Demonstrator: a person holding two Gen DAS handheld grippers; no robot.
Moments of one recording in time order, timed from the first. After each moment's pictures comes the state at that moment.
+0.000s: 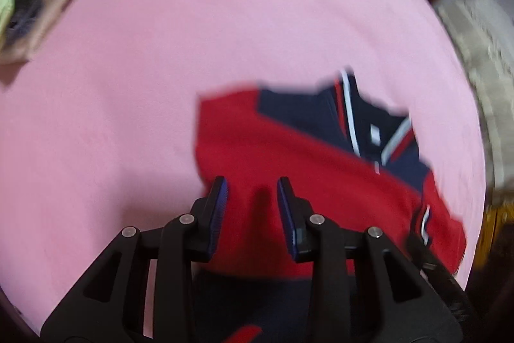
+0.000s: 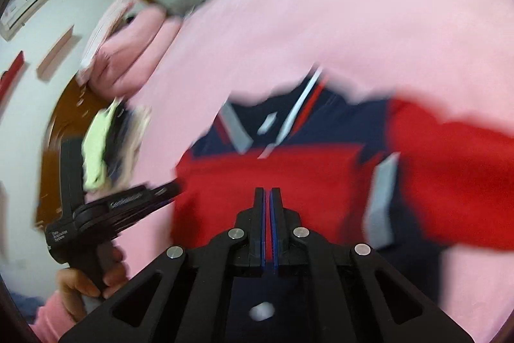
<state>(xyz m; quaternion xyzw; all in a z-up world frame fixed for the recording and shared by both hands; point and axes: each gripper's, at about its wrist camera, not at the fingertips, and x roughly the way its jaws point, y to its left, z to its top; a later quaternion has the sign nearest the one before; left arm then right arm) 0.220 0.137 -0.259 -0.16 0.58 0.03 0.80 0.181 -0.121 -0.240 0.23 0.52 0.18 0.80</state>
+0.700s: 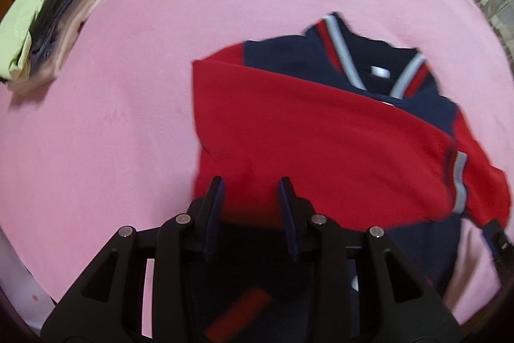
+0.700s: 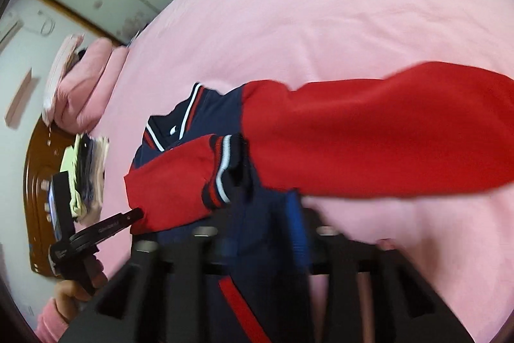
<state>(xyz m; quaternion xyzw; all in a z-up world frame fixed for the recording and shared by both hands) 0.148 0.147 -0.242 -0.05 0.61 0.08 0.79 0.127 -0.251 -0.244 0.28 0.52 0.04 0.80</state>
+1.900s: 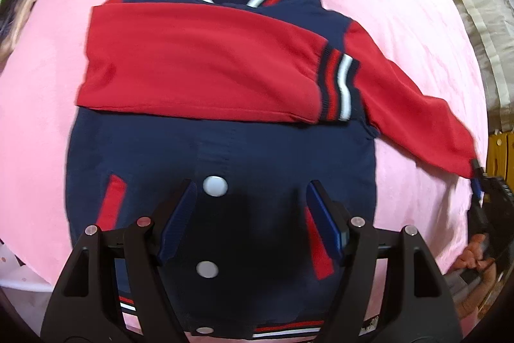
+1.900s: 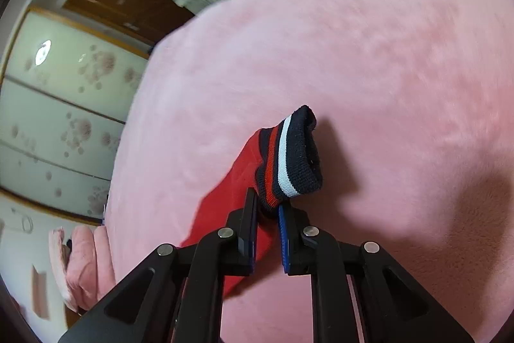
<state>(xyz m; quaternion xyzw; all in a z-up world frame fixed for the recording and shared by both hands) 0.074 0.063 -0.182 -0.08 0.66 0.00 0.75 0.019 -0.470 -0.245 0.49 0.34 -0.21 0.78</state>
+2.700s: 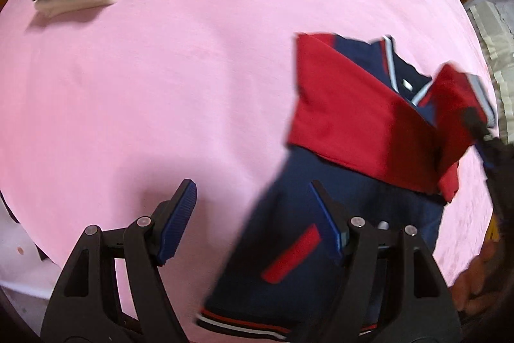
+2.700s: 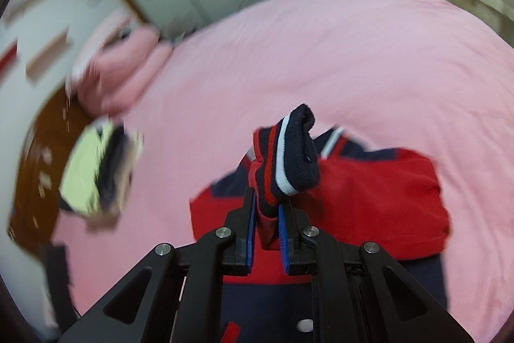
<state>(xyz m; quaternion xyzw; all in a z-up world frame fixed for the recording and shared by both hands) 0.073 0.264 -0.186 -0.17 0.62 0.12 0.76 0.156 -0.102 -0.168 0.17 0.46 0.10 0.87</state>
